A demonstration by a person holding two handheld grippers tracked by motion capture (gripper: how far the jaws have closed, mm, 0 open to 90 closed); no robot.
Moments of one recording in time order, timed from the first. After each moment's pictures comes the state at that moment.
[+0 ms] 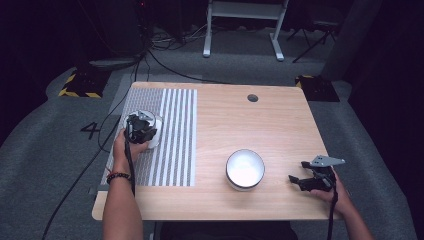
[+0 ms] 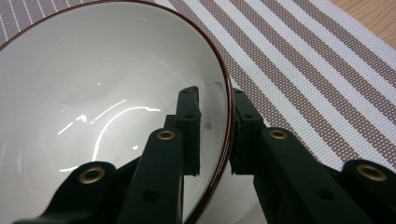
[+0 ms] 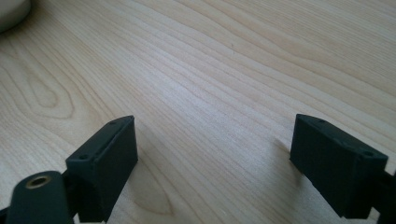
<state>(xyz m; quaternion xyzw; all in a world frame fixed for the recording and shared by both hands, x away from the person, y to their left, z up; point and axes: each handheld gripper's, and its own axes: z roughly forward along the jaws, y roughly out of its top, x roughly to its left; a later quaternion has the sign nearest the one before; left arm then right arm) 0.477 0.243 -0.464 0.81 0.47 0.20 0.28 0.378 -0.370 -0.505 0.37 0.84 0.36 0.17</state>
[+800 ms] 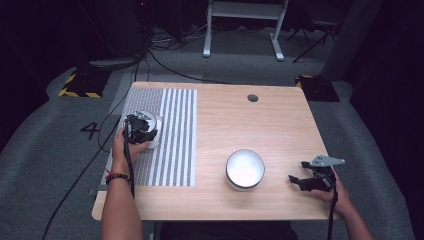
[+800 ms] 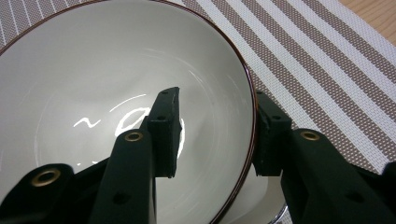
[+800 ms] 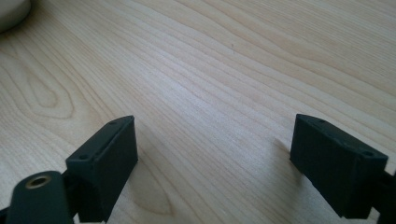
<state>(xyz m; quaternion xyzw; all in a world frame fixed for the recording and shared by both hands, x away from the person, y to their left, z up) 0.476 0.246 -0.463 0.80 0.49 0.20 0.28 0.378 -0.370 -0.505 0.37 0.84 0.36 0.17</state>
